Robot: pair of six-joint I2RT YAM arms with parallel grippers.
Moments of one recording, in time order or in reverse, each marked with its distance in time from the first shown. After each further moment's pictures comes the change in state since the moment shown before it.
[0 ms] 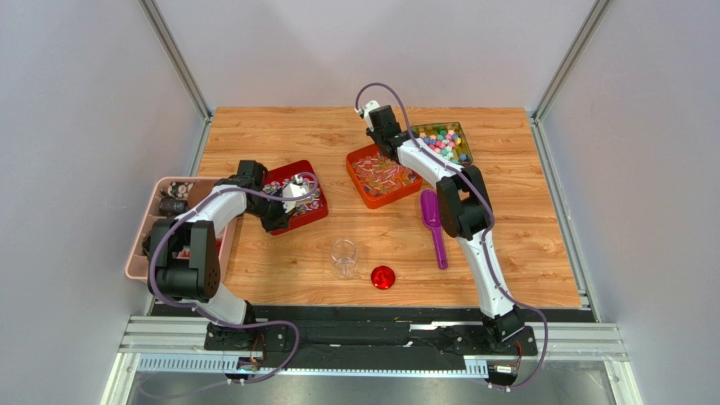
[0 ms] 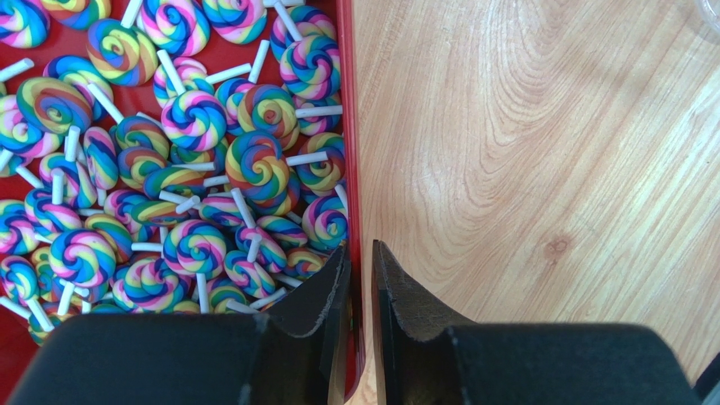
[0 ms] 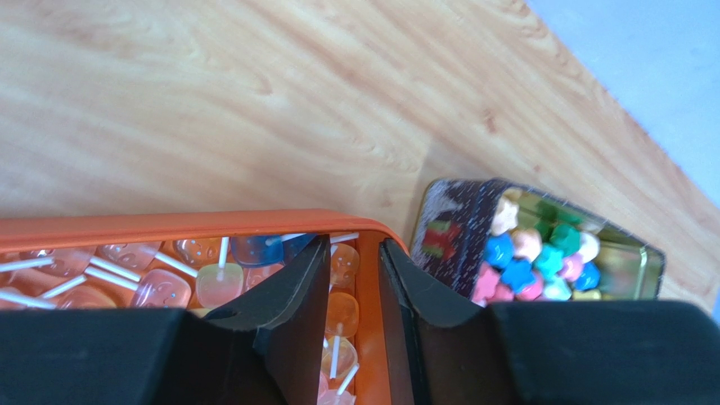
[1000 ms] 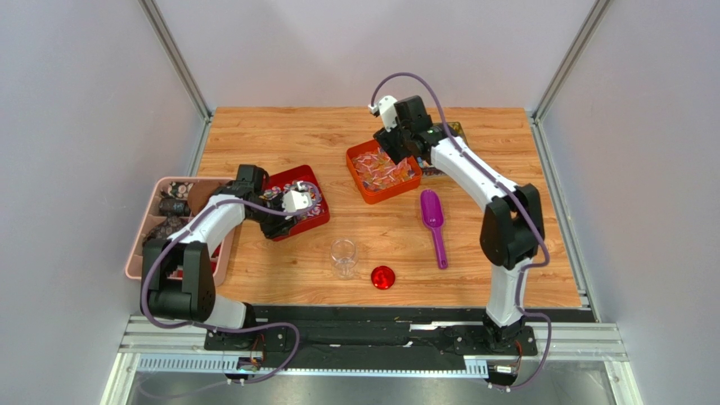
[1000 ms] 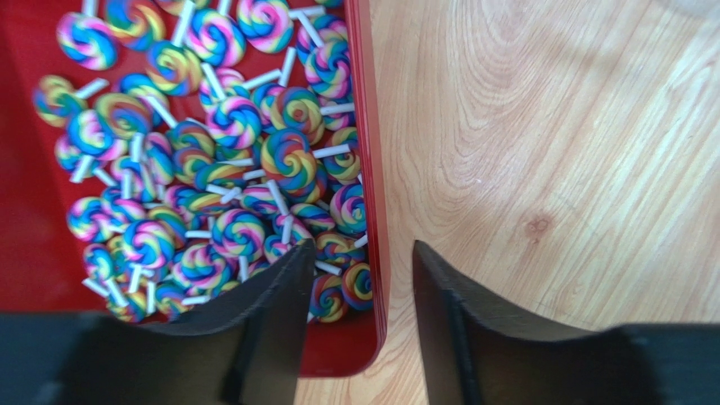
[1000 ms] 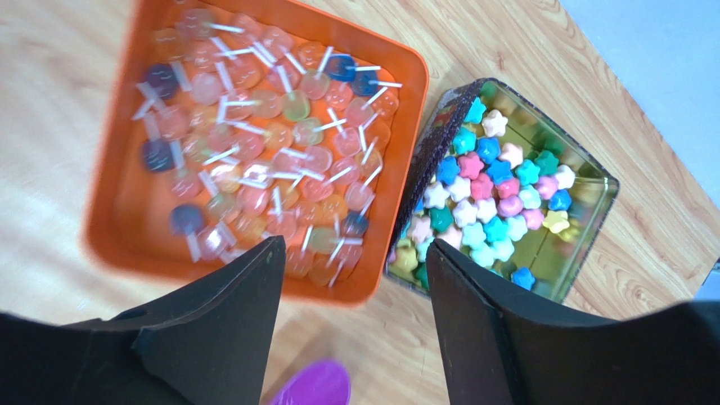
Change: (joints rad) left arm -0.037 -0.121 -0.063 -0.001 -0.049 0.045; right arm -0.009 -0.469 -0.328 -0.182 -0.254 -0.038
